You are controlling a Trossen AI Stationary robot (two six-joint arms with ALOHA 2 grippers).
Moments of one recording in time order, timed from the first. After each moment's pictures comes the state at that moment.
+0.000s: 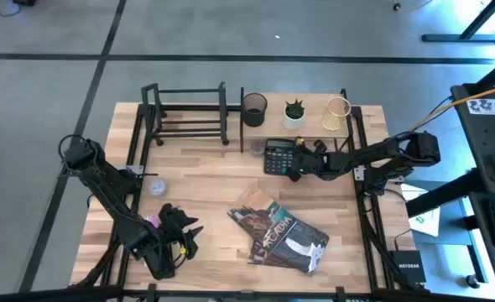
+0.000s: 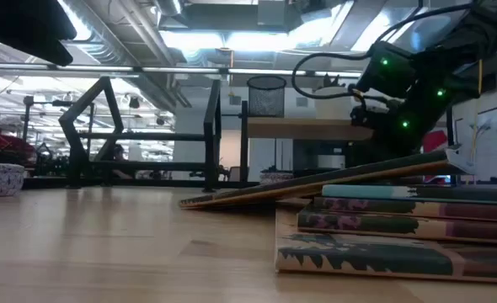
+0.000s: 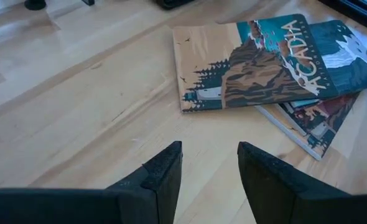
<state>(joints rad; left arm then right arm) -0.89 1.59 1.07 -0.80 -0.93 -1.56 -0.12 1.46 0.50 -0.11 0.64 0.42</state>
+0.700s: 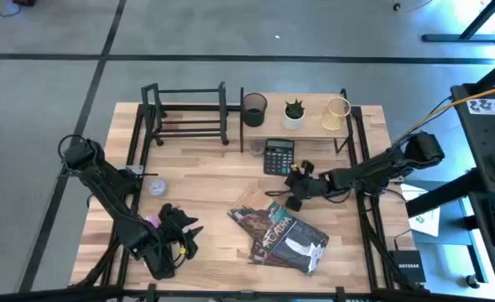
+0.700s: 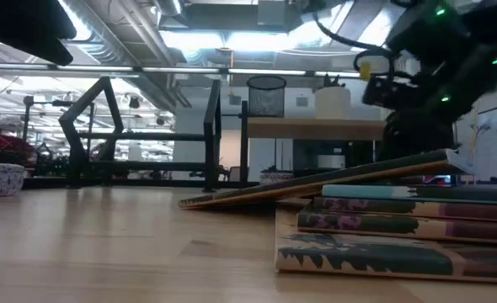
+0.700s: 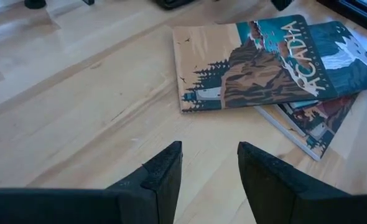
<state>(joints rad) -0.89 1.59 1.07 -0.80 -0.93 -1.57 0.16 1.49 0.50 0.06 0.39 0.39</state>
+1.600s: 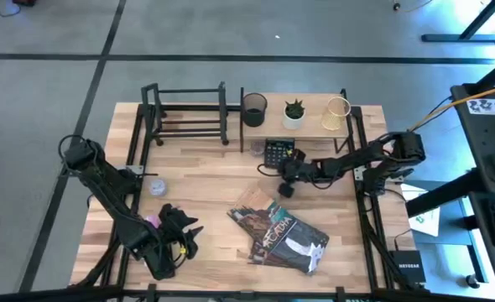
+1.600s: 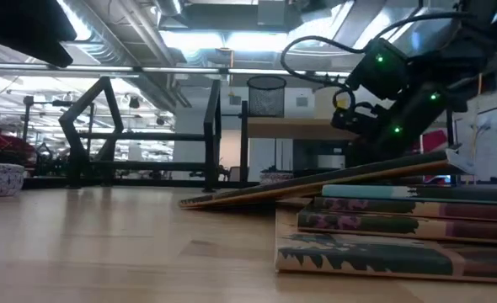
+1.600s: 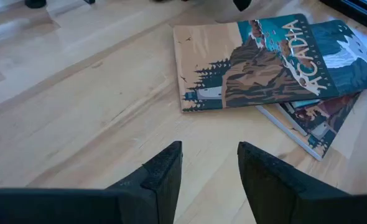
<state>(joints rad) -0.89 1.59 1.07 -0.80 -0.93 -1.57 -0.03 1.58 0.49 0.20 0.29 0.15</state>
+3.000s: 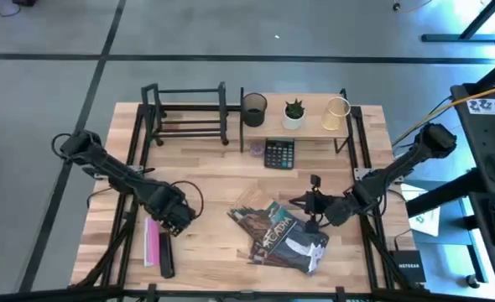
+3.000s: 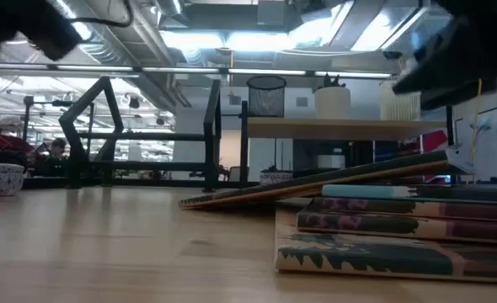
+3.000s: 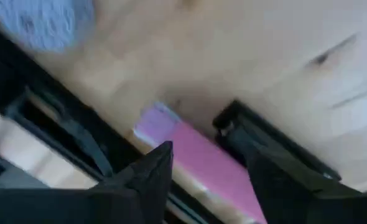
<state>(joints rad) -0.55 1.47 1.07 -1.30 0.18 -1.41 0.61 1.17 0.47 0.01 0.67 0.36</state>
